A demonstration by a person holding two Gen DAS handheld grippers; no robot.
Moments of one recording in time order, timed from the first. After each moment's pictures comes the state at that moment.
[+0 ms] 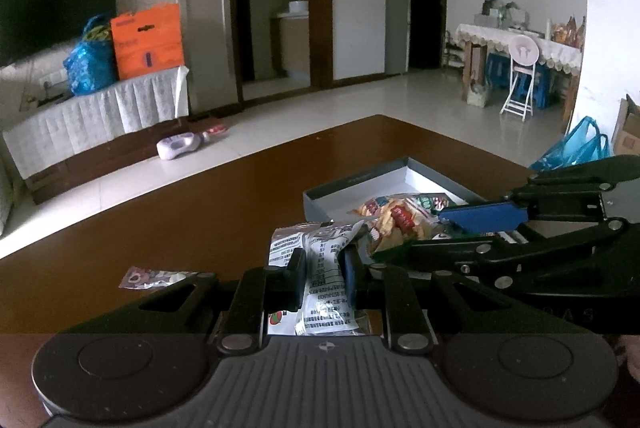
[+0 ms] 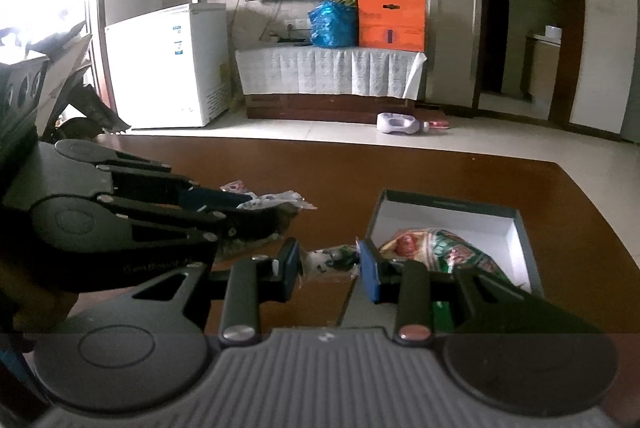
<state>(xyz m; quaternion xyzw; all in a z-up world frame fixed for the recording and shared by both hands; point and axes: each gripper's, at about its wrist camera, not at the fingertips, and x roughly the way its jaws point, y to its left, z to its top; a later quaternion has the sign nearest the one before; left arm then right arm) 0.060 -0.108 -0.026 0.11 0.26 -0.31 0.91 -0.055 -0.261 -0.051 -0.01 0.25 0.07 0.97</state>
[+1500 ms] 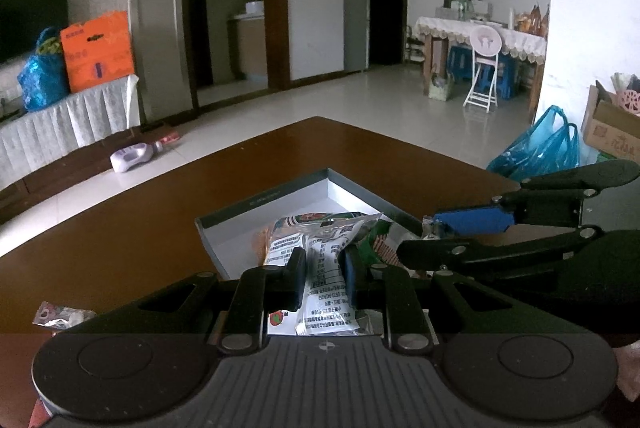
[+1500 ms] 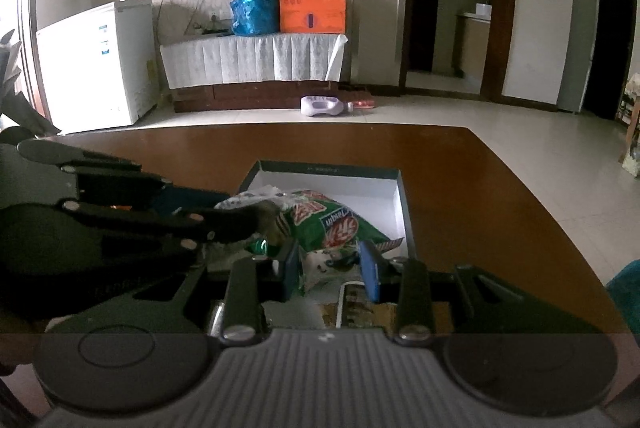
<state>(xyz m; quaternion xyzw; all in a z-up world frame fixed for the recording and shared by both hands) 0.064 -0.203 -0.049 0.12 0.26 -0.37 0.89 -0.073 -0.344 -0.058 0.00 0.27 -0.04 0.96</state>
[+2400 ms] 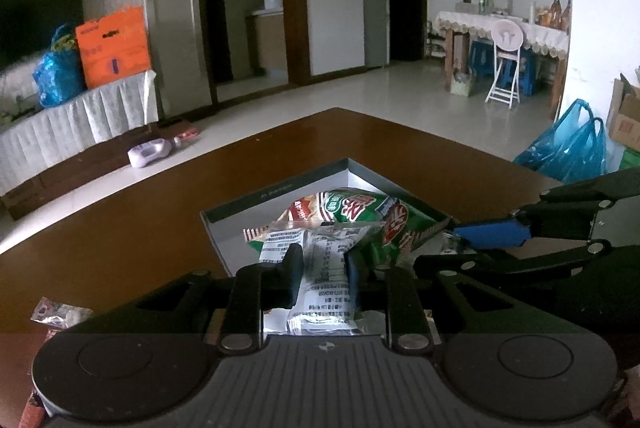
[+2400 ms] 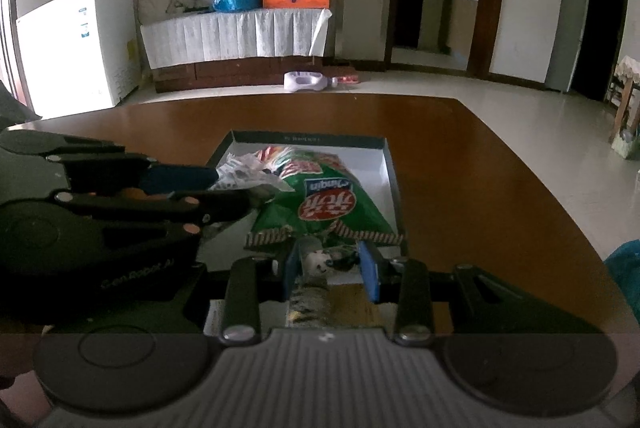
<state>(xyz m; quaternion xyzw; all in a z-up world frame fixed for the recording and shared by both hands) 0.073 -0.219 -0.069 0.13 0.26 -0.33 0.90 -0.032 -0.343 -0.096 0.01 0.31 -0.06 0.95</state>
